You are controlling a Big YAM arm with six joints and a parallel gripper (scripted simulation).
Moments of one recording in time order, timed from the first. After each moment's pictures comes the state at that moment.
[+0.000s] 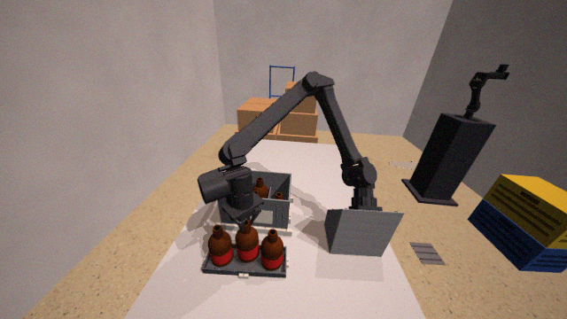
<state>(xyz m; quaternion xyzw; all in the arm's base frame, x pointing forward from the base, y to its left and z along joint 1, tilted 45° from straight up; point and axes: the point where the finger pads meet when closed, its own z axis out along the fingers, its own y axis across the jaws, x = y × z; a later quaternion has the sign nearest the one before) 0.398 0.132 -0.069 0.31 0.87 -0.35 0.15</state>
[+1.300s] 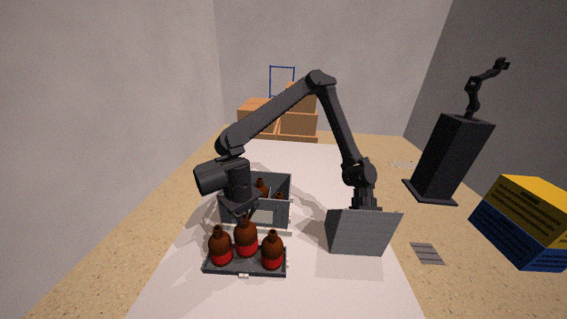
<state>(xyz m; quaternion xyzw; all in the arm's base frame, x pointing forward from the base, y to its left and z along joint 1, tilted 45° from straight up) 0.398 0.156 -0.051 0.31 0.87 -0.35 0.15</state>
